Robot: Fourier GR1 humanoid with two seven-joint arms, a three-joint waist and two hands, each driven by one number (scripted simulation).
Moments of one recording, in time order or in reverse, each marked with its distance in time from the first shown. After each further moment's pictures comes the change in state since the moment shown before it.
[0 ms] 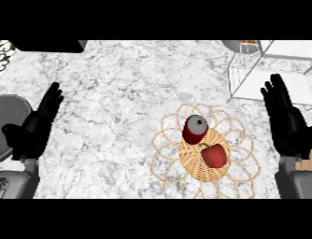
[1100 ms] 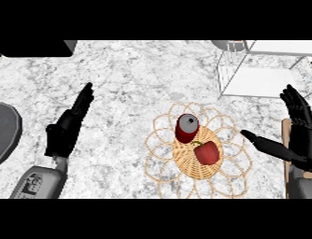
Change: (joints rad) left arm -0.045 -0.108 -0.114 -0.007 -0.094 0.010 0.037; right arm 0.062 -0.028 -0.090 0.157 0.086 -0.029 -0.525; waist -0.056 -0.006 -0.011
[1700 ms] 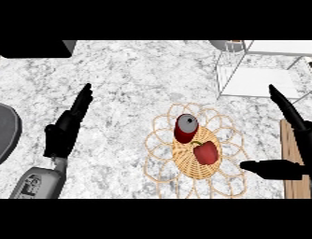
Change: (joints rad) left arm 0.009 -0.006 0.015 -0.003 -0.009 -0.012 0.002; right arm 0.078 -0.204 0.205 -0.378 0.230 0.135 0.428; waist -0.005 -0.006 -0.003
